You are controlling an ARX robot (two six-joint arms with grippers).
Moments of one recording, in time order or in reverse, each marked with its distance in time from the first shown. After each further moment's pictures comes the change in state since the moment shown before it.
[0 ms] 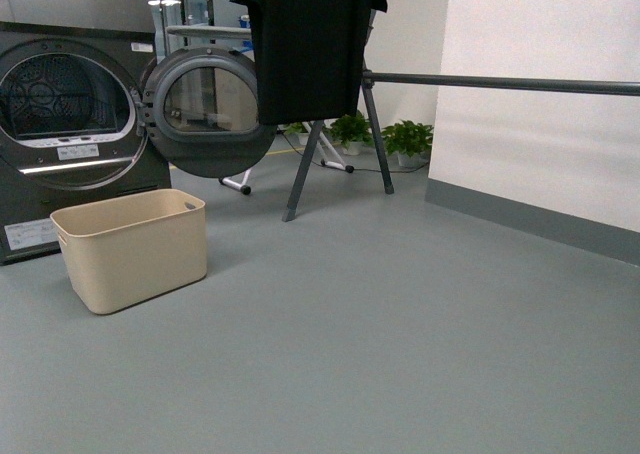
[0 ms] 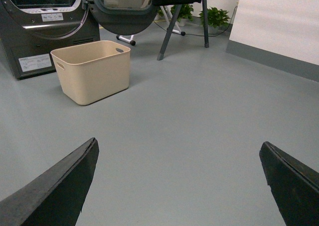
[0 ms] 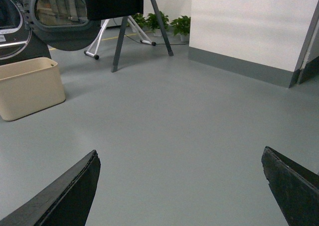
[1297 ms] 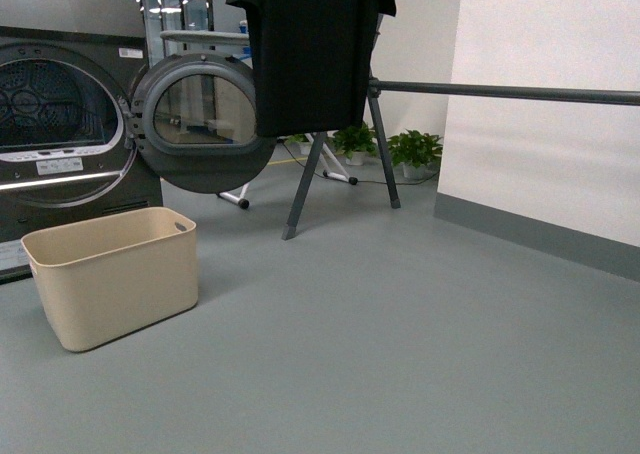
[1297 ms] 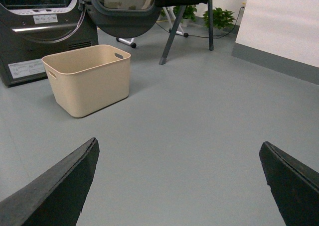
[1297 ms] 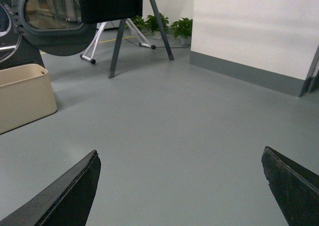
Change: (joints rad) left arm 0.000 0.000 0.000 0.000 0.000 0.000; right arm 0.000 0.000 0.000 0.000 0.000 0.000
